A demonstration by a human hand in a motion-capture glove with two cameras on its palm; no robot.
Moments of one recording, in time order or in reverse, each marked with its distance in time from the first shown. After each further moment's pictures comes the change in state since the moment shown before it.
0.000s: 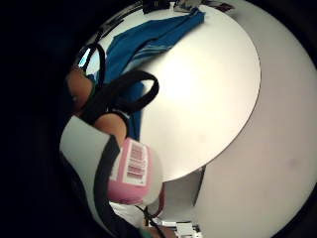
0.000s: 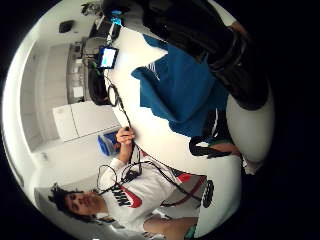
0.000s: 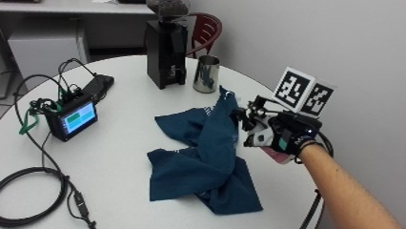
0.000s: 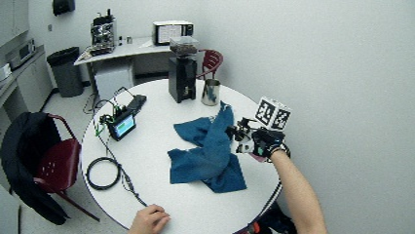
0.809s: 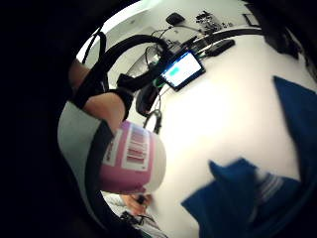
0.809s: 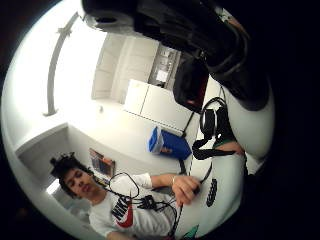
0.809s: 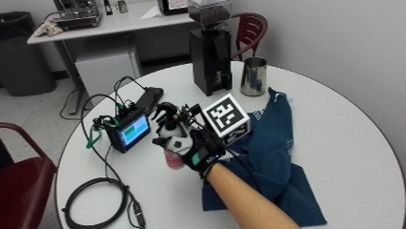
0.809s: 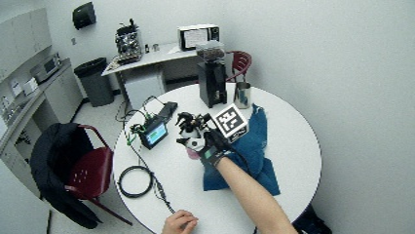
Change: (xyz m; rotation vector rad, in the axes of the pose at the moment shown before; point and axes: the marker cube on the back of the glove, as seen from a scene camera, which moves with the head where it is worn) arm -0.159 -0.080 0.111 0.212 -0.646 -0.400
